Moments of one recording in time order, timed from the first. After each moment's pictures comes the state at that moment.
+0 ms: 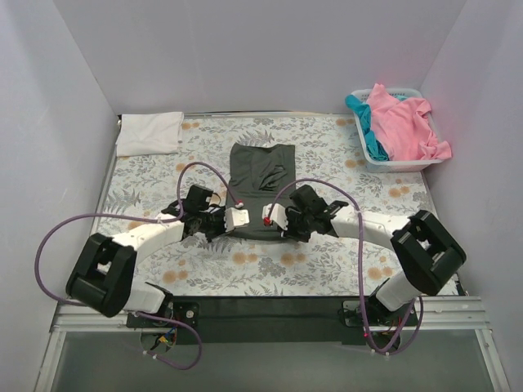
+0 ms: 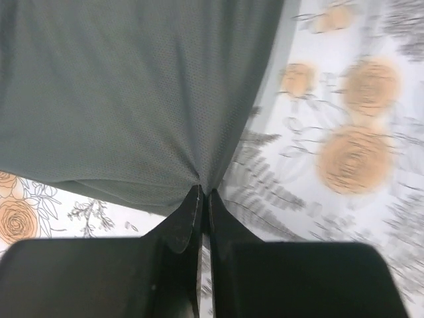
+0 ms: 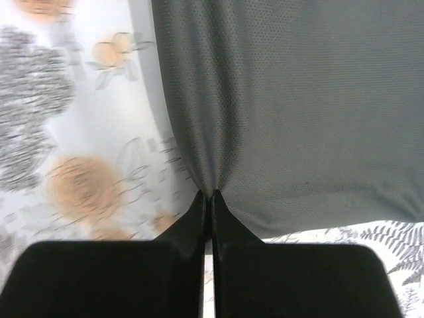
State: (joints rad) left arm -0.44 1.41 0.63 -0.21 0.49 0.88; right arm 0.76 1.55 0.80 -0.25 -0.29 -0.66
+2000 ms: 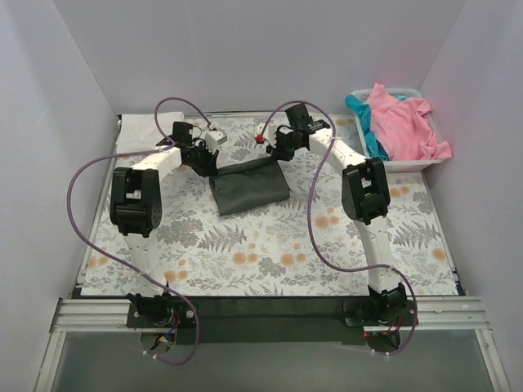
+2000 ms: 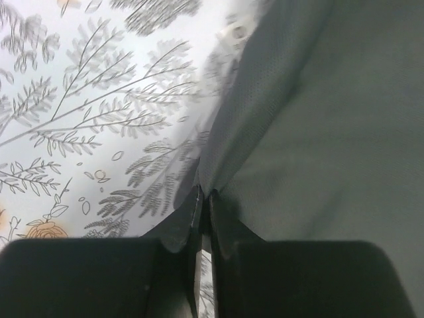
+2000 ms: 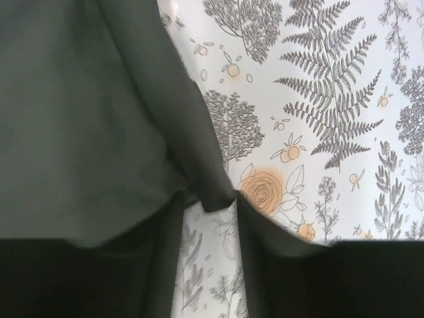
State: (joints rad) left arm -0.12 2.04 1.47 -0.42 0.57 0.56; right arm 0.44 2.34 2.05 -0.64 -0.55 -1.01
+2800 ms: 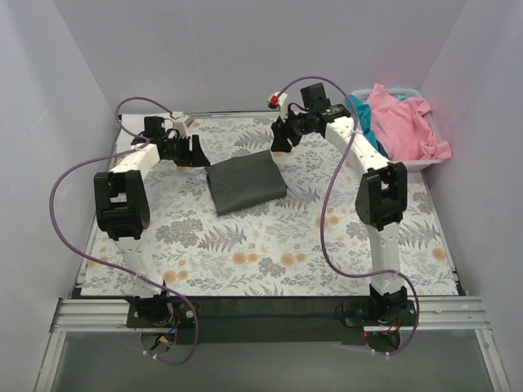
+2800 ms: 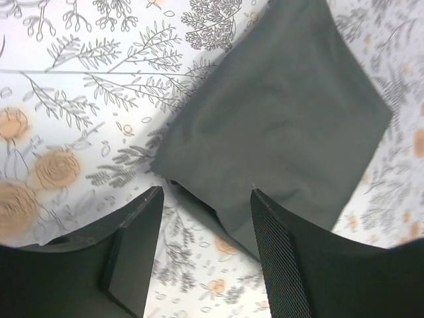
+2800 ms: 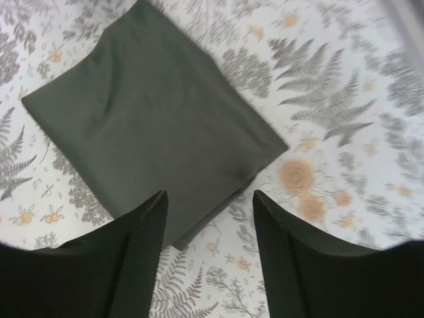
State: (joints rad) left arm 0.03 2.04 1.53 -0.42 0.72 0.14; right arm 0.40 2.16 2.10 -0.69 -0.66 -0.49
